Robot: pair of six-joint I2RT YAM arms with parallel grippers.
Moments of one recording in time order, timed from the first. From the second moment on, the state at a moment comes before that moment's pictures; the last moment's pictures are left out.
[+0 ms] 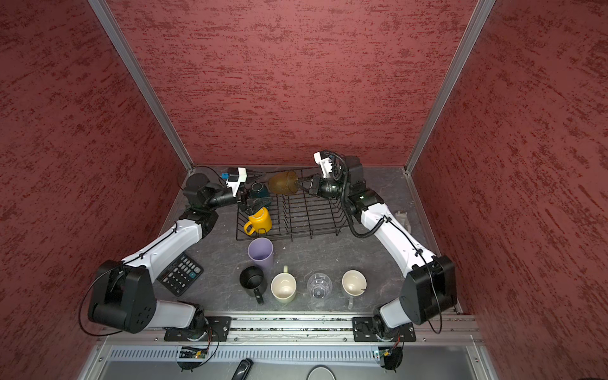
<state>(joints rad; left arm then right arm) -0.22 1.41 0.95 0.59 1.06 0.05 0.39 1.48 1.32 -0.09 -0.81 0.77</state>
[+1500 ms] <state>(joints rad) -0.30 1.56 1.02 0.89 1.10 -0.05 0.39 1.48 1.20 0.17 -0.90 0.97</state>
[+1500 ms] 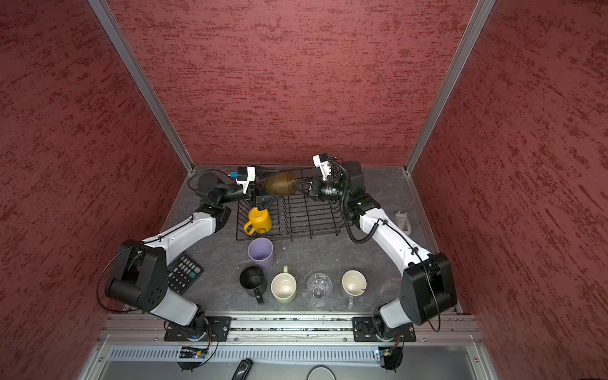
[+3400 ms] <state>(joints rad) -0.34 1.61 1.07 0.97 1.15 -0.07 0.42 1.50 1.16 0.28 -0.91 1.07</state>
